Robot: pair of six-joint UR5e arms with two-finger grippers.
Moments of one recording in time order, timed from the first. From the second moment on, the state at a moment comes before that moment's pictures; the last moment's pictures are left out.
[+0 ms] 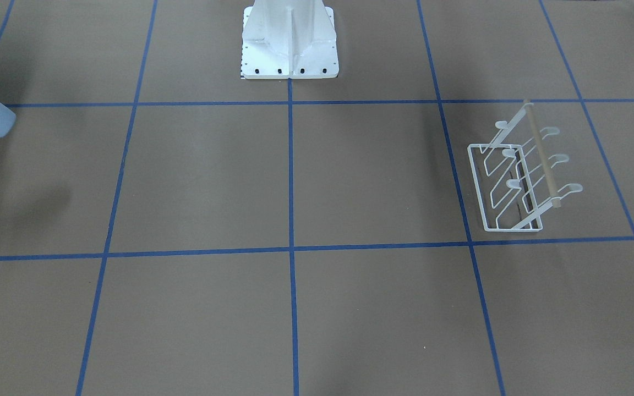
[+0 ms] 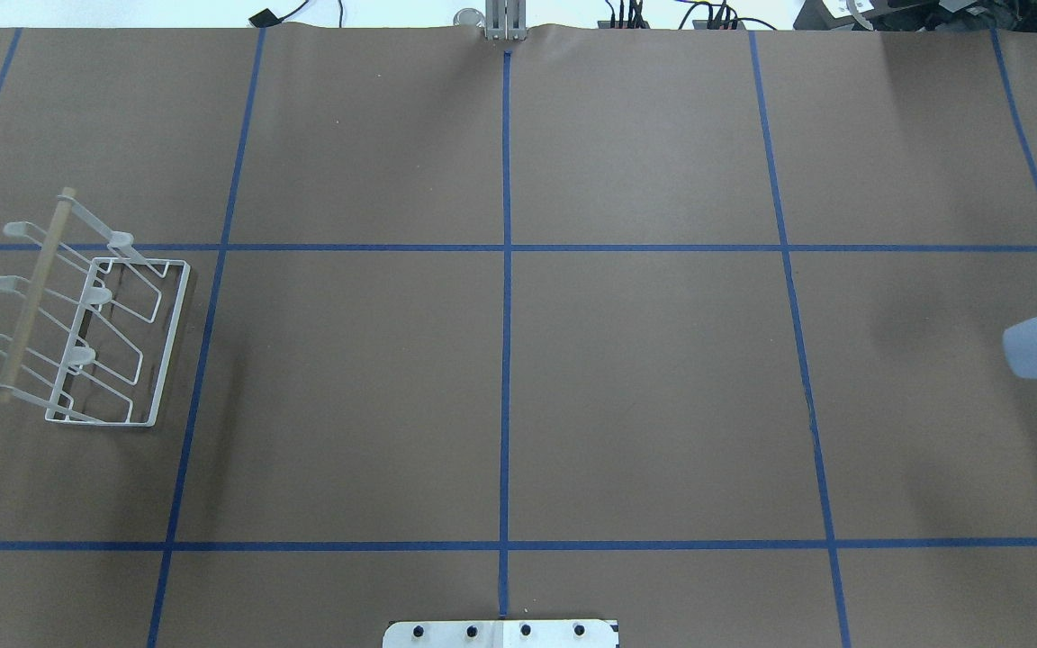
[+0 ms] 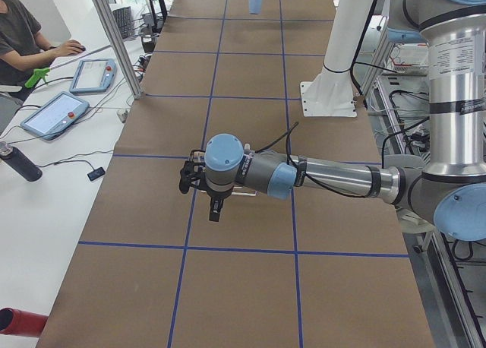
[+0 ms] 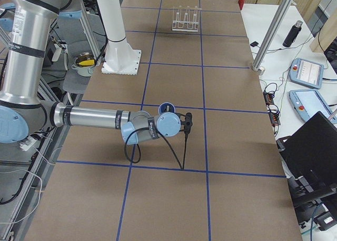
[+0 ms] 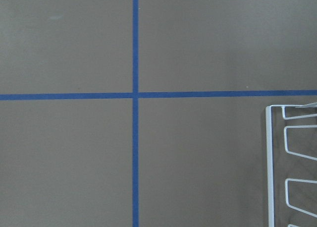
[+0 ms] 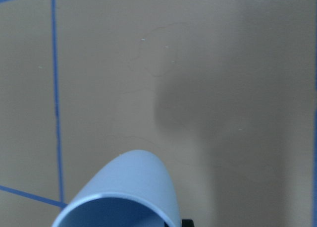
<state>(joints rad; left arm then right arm) -1.52 -1.45 -1.81 -1.81 -2.50 -0.18 1.46 -1.76 1.72 -1.23 3.04 0.36</state>
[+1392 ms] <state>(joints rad) -1.28 -1.77 -1.74 -2.04 -2.37 -0.56 1.34 -1.34 1.65 -1.05 2.40 0.81</state>
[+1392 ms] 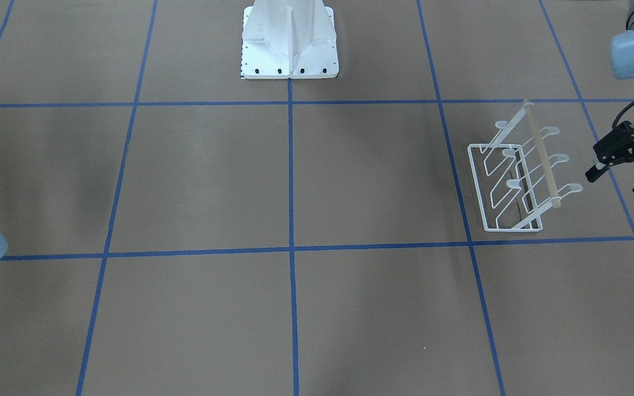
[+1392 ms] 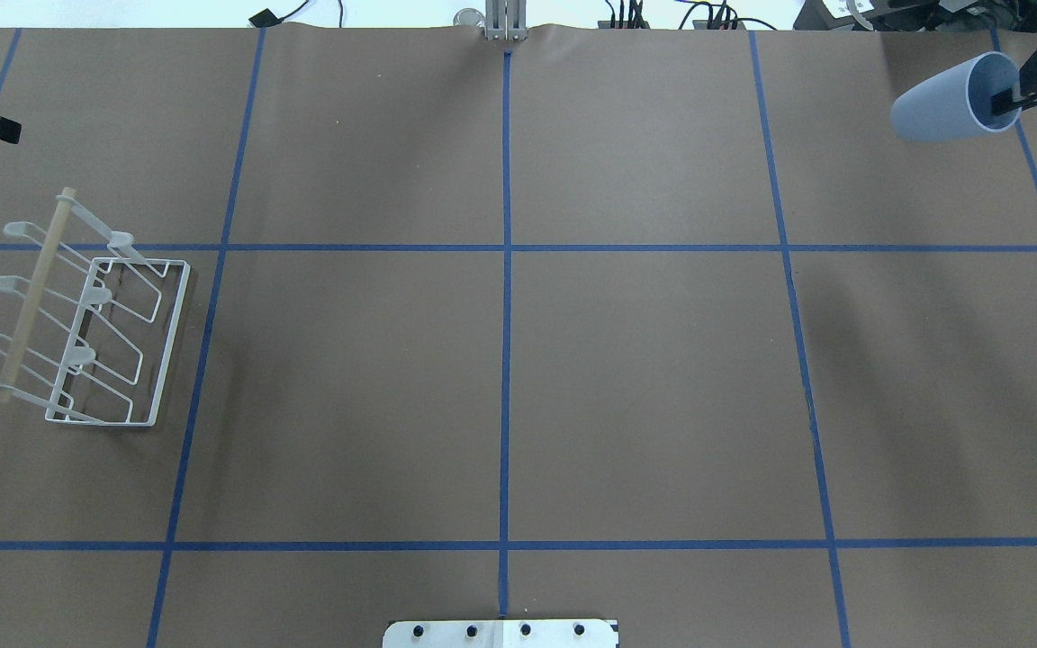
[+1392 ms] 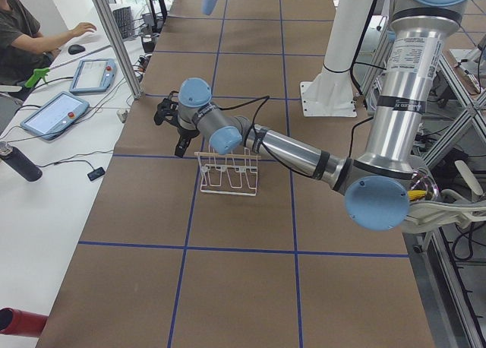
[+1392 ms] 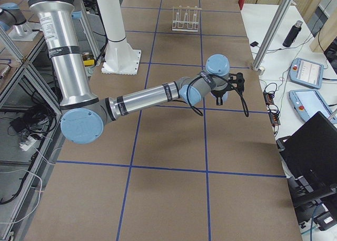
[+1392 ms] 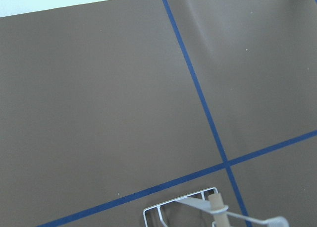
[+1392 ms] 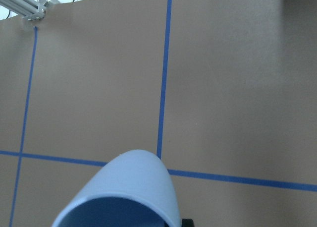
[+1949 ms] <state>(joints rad) -1.19 -1.90 -1.75 -2.07 -2.37 -0.86 1.17 -1.32 1.64 -0.69 2.29 1.35</state>
